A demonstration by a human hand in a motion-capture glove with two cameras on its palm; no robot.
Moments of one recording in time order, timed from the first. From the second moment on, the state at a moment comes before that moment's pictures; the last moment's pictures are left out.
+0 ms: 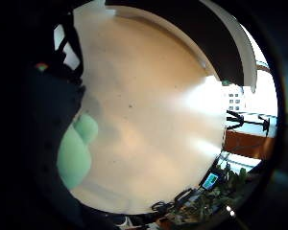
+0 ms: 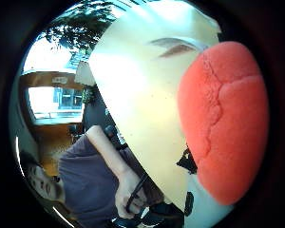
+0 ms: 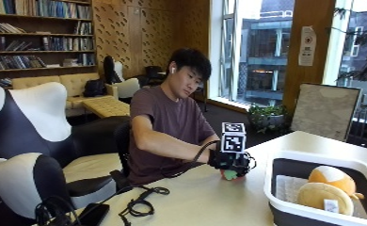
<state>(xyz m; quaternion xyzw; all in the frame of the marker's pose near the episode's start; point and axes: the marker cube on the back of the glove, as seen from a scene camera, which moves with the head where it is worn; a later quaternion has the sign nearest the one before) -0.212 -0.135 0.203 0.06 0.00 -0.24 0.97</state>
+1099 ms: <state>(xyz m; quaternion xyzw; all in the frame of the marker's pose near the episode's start) -0.250 -0.279 -0.063 0.09 0.00 -0.08 0.99</state>
